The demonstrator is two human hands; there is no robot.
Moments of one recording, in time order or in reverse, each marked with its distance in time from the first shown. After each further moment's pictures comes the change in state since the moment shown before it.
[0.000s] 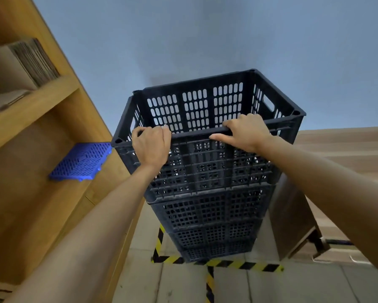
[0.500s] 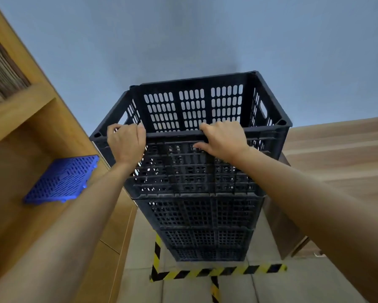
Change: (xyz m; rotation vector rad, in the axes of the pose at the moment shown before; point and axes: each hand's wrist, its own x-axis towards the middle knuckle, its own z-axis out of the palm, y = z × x) left_hand 0.057 -0.082 0.048 -0.151 -0.008 0.091; right_hand 0.038 -0.073 0.019 -0.060 0.028 0.080
